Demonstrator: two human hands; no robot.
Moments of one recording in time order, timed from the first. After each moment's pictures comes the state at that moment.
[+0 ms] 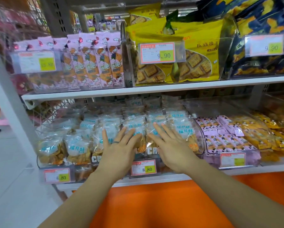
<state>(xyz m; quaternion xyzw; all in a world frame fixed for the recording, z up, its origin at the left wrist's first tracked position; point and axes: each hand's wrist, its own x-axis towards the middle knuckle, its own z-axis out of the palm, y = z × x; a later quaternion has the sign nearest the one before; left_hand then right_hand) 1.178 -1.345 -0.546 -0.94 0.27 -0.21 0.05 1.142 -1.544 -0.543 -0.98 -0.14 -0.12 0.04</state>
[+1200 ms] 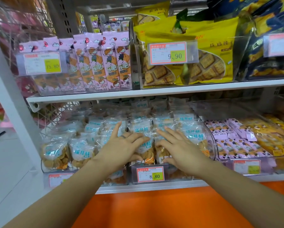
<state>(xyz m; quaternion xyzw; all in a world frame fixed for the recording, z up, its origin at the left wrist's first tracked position) 1.209 -1.329 -0.515 -0.88 0.42 -0.18 0.14 1.155 -1.547 -0.533 -0.98 -0.19 -0.08 0.02</state>
